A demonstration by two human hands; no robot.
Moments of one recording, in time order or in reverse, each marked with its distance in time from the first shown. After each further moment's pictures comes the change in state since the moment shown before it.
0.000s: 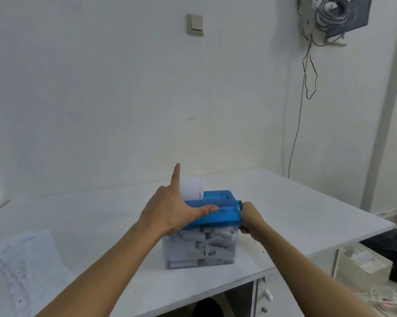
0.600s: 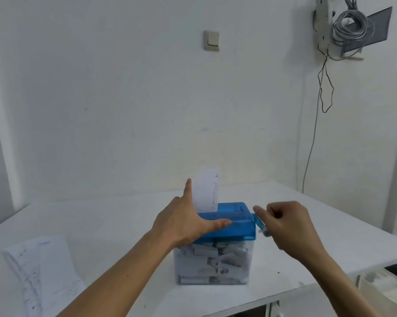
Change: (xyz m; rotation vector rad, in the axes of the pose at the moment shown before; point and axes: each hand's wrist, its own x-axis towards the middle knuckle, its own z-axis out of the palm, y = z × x) left_hand 0.006 -0.003 0.000 0.012 -0.049 -0.023; right_hand -0.104 -0.033 -0.057 -0.044 0.231 -0.528
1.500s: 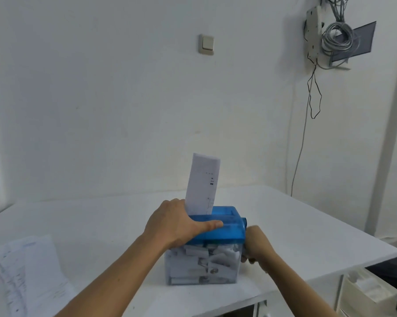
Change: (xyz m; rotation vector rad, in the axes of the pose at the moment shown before) left_hand 0.002 -0.005 0.007 -0.076 0.036 0.044; right_hand 0.035 0.062 0.066 -0.271 -0.381 0.393
